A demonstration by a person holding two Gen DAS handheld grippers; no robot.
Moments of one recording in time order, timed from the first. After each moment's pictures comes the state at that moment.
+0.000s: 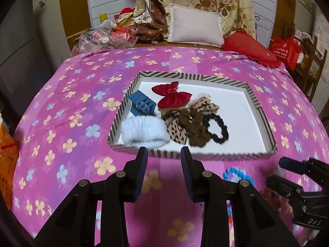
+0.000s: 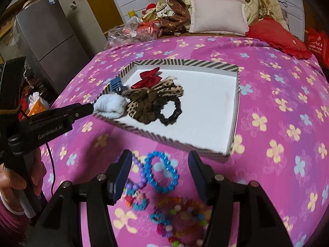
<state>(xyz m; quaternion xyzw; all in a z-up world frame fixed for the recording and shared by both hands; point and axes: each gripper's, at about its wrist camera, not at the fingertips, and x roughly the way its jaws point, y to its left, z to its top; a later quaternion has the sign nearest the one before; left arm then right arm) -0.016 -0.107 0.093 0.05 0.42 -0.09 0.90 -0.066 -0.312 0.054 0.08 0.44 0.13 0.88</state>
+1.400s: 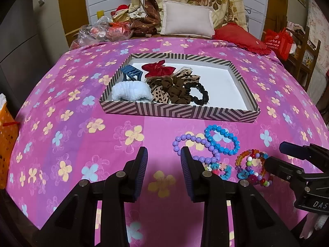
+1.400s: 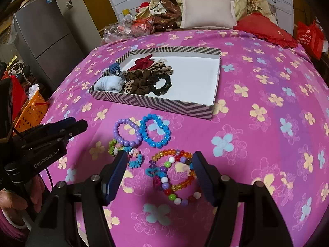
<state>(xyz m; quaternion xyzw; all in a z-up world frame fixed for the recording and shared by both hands) -0.091 -0.119 0.071 0.05 0.43 -0.10 0.90 -0.128 -0.323 0.043 0.08 0.45 0.11 0.88</state>
